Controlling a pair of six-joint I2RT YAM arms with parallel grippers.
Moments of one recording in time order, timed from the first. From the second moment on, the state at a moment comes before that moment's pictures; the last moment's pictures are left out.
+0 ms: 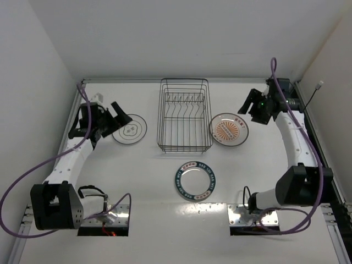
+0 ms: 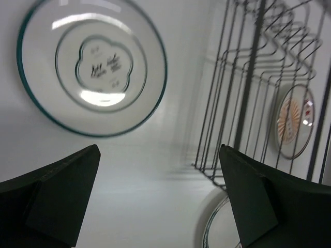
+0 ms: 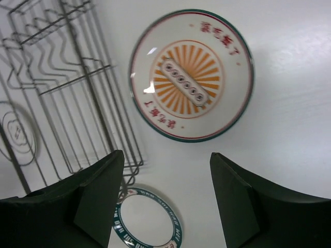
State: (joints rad) left arm 0.04 1.18 0.89 -0.27 0.26 -0.55; right arm -0.08 1.42 1.32 -0.76 -0.19 0.38
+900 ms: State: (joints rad) left arm 0.03 1.21 0.87 -0.33 0.36 -0.52; right arm -0.42 1.85 0.96 -0.46 -0.51 0.57
